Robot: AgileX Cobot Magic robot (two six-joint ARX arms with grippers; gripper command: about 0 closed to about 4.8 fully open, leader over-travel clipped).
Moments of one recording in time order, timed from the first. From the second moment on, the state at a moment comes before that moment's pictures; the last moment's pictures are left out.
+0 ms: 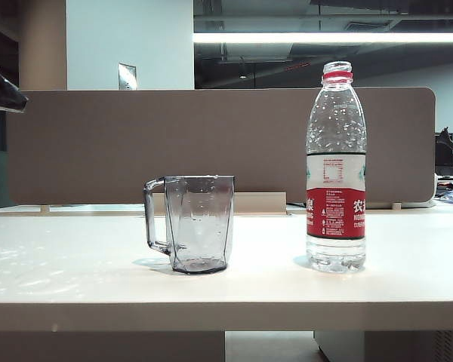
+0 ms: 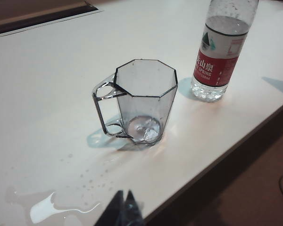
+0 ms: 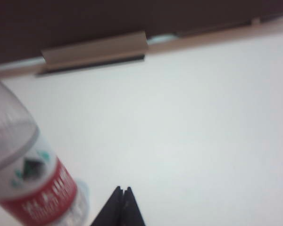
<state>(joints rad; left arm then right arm) -0.53 0.38 0.32 -0.26 0.13 0.04 0.14 0.68 0.09 0.44 -0.01 0.20</state>
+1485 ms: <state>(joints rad) -0.53 0.38 0.32 -0.26 0.13 0.04 0.22 0.82 0.01 0.34 -0.06 0.21</state>
